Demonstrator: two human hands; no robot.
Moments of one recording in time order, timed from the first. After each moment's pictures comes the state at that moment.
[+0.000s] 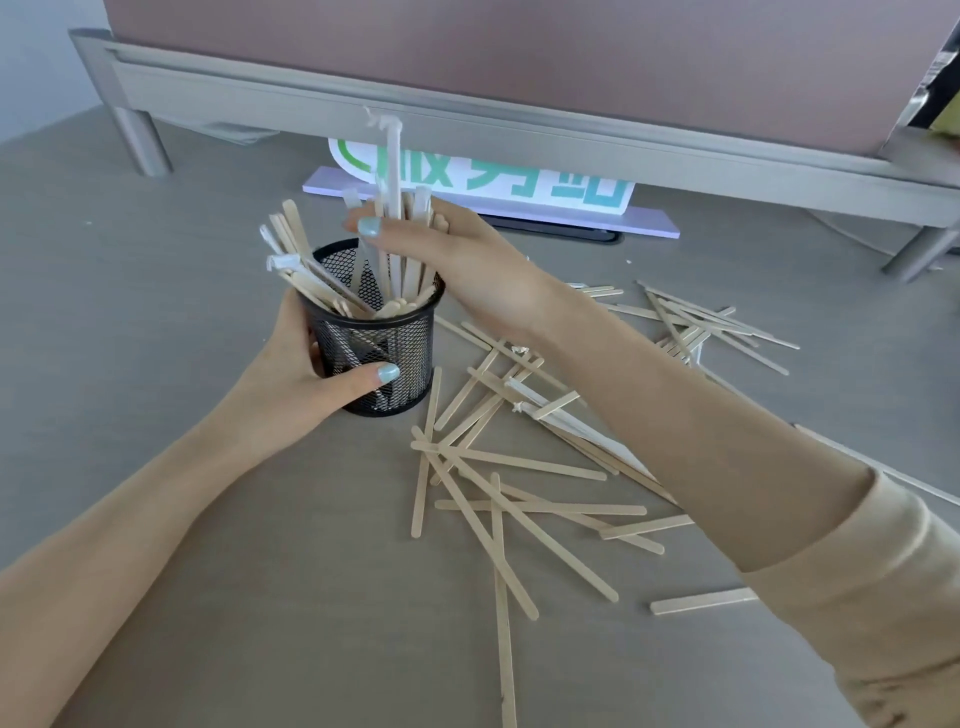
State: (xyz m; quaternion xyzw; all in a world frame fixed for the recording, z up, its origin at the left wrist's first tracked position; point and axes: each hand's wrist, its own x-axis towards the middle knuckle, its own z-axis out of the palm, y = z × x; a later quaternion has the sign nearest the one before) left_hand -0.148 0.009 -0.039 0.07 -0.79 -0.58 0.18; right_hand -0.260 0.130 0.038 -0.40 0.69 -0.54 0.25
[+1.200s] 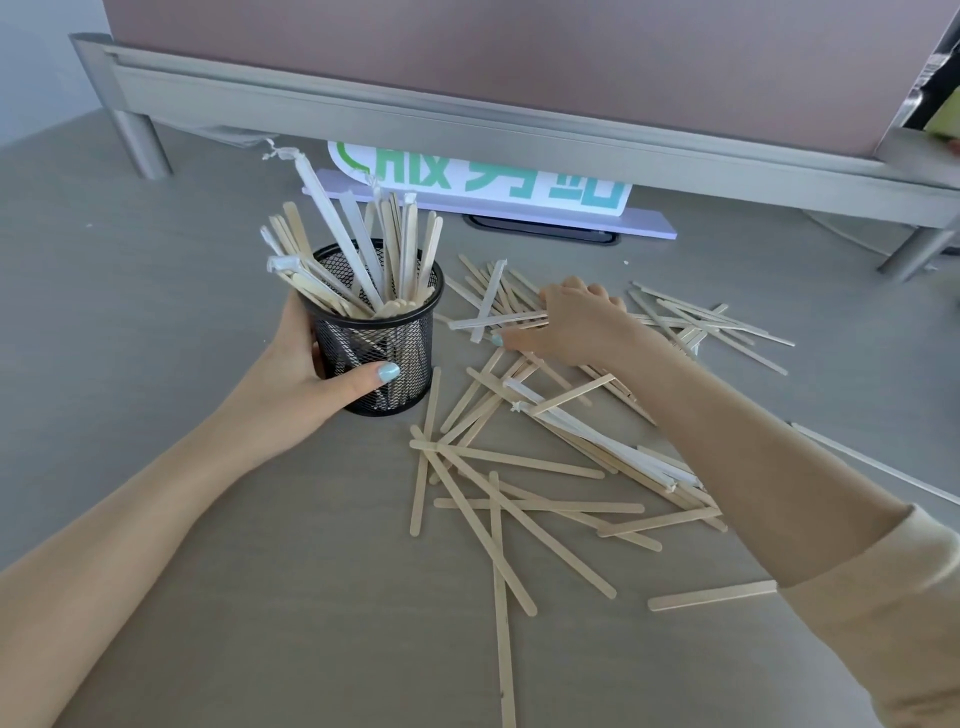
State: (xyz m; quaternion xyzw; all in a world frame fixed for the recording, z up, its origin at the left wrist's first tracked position) left_hand -0.145 0.008 -0.035 0.05 -0.82 -0.54 0.17; right_hand -0.317 0.193 -0.008 -0.25 0.97 -0.02 0.08
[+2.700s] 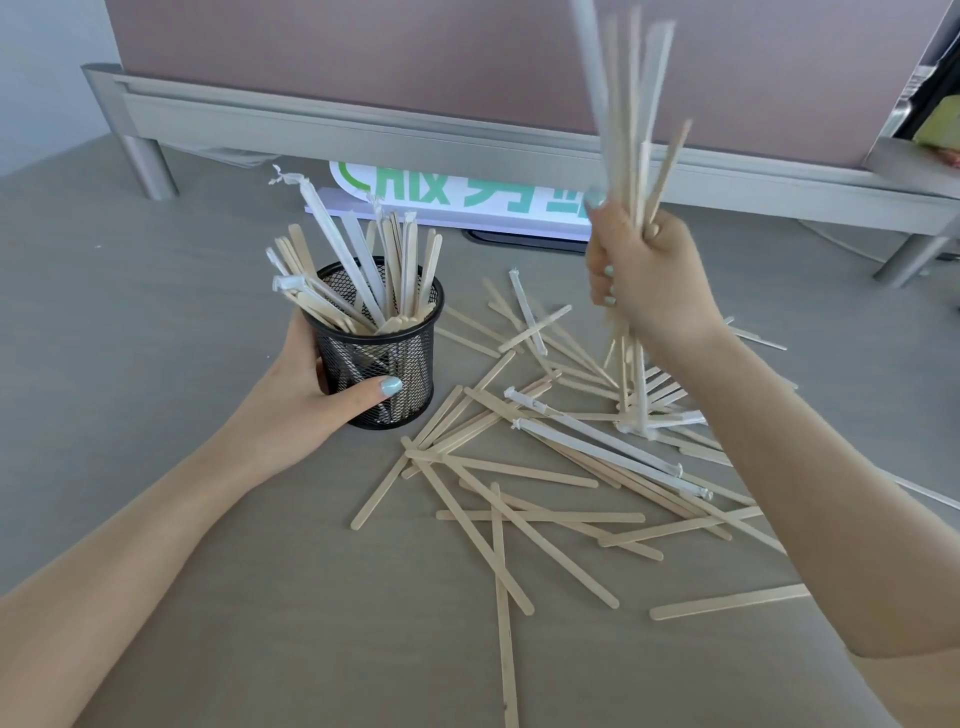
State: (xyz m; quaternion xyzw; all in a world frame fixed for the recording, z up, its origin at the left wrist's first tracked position) left_hand -0.143 0.010 -0.033 0.07 -0.83 -0.53 0.16; right_hand -0.283 0.222 0.045 -0.25 0.74 -0.63 -0.01
